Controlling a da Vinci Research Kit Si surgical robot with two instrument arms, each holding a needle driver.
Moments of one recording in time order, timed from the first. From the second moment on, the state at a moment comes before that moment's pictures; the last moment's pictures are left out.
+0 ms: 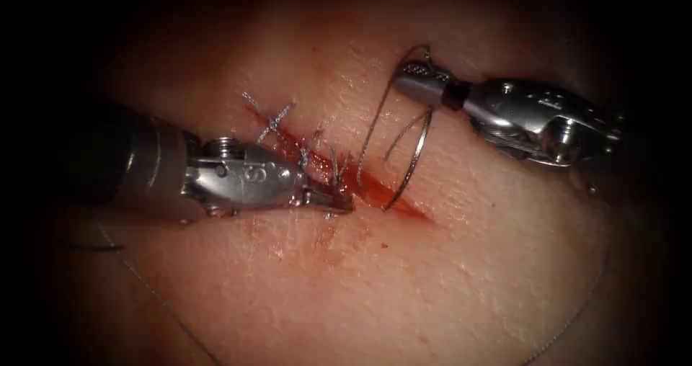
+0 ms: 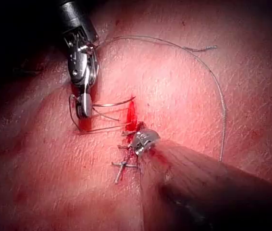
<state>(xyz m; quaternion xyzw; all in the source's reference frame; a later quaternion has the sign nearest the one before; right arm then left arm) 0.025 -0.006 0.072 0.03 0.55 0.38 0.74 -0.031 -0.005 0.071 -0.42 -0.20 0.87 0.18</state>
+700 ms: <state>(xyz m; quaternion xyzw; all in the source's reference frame) 0.025 -0.007 0.072 -0.03 0.54 0.34 0.77 -0.034 -0.001 0.075 -0.41 -0.24 0.86 0.16</state>
